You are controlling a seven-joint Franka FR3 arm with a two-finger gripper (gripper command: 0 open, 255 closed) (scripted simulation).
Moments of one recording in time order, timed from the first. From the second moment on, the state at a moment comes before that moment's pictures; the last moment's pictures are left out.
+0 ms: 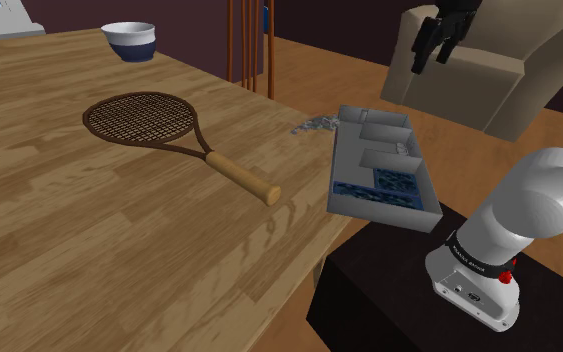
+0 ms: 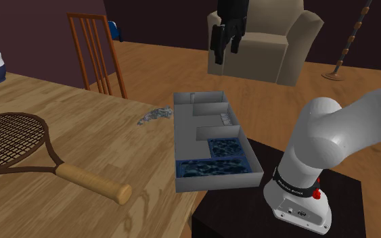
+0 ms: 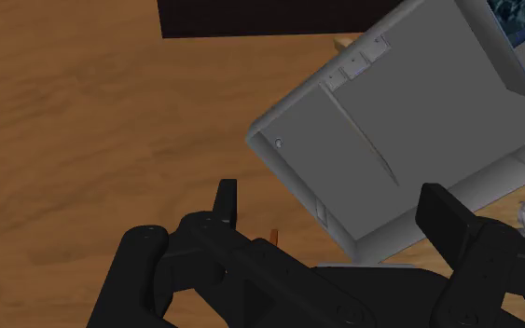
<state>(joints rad) 0.02 -0.83 0.05 -2.28 -0.07 1.49 0.10</state>
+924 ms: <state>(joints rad) 0.09 -0.60 0.27 -2.25 0.04 1.66 0.28</state>
